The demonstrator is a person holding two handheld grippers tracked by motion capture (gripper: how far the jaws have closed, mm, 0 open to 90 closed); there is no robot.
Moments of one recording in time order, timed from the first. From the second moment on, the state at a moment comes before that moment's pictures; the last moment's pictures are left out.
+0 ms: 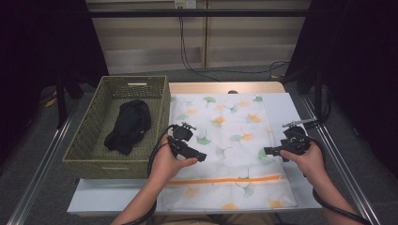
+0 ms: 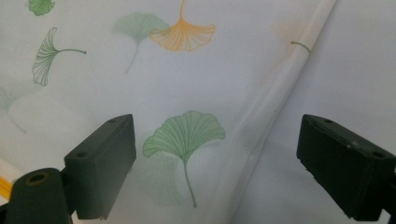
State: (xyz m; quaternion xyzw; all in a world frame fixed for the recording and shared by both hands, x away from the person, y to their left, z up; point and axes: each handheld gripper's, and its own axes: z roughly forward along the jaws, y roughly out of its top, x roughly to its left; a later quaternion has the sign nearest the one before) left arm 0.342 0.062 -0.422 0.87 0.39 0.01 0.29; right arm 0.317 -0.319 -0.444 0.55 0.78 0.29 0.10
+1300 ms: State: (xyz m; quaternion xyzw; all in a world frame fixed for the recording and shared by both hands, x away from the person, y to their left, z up) left arm 0.338 0.060 -0.423 0.87 0.39 0.01 0.30; right arm 0.375 -0.324 -0.459 0.61 0.73 0.29 0.10
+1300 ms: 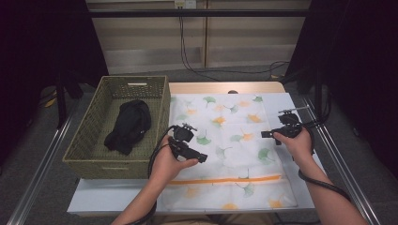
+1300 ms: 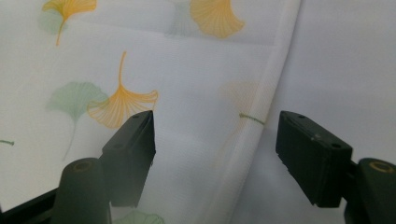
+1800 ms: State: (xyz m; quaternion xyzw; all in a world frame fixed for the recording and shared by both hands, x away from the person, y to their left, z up) left arm 0.339 0.065 -0.421 0.87 0.39 0.01 0.30; right arm 0.385 -0.326 -0.468 0.62 0.72 0.29 0.10
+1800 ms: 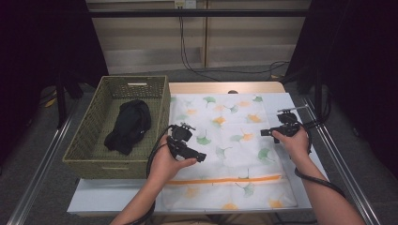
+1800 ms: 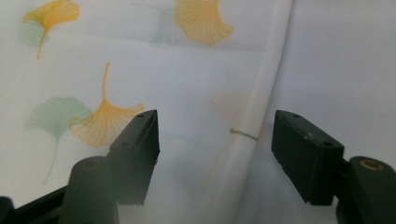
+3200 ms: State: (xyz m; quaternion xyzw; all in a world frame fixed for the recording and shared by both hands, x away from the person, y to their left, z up) left arm 0.337 0.061 -0.426 0.88 0.38 0.01 0.30; right arm 0.397 -0.339 -0.470 0.64 0.70 0.32 0.09
